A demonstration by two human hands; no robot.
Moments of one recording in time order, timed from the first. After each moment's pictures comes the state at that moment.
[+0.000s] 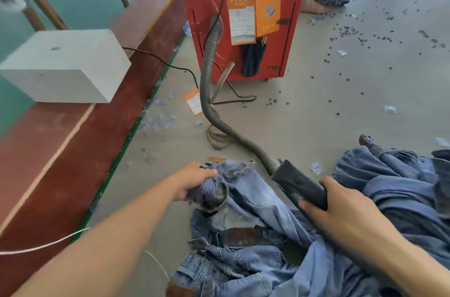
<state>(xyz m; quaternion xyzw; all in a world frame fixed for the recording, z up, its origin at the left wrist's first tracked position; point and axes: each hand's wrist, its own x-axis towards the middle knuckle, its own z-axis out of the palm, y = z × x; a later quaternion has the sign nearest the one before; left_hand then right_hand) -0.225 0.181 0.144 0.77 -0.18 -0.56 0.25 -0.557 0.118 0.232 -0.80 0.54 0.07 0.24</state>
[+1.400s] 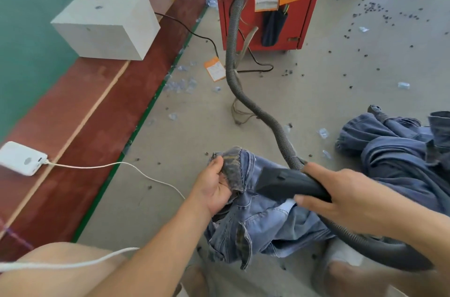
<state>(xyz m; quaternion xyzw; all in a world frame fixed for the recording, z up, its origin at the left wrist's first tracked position) -0.348 0.327 0.170 0.42 0.14 -0.60 0.67 -0.593 0.214 0.287 -0.90 0.31 0.14 0.29</state>
